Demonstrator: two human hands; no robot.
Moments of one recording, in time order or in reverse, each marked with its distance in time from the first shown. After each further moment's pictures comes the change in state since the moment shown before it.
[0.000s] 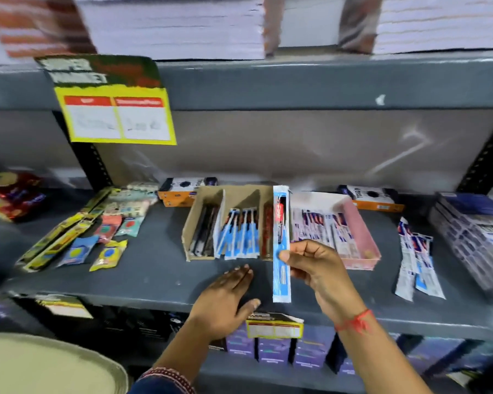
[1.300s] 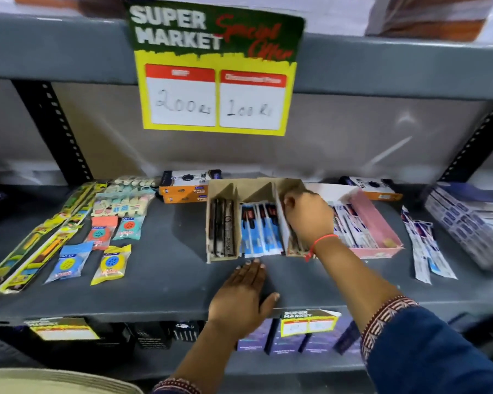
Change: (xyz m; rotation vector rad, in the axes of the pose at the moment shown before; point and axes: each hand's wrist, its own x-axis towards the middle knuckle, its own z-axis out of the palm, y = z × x) left_hand -0.001 -0.035 0.001 -0.042 -0.024 0.073; right_hand 0.111 0.003 0.067 -1.449 0.481 -0.370
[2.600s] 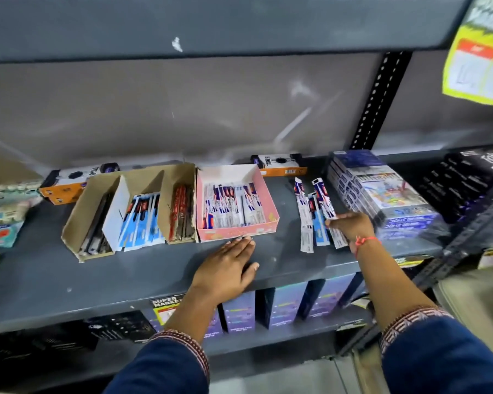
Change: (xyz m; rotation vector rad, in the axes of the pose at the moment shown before) left_hand 0.102 0.170 0.037 -0.006 0.062 0.188; right_hand -0.047 0.320 -0.069 0.793 -0.097 0.930
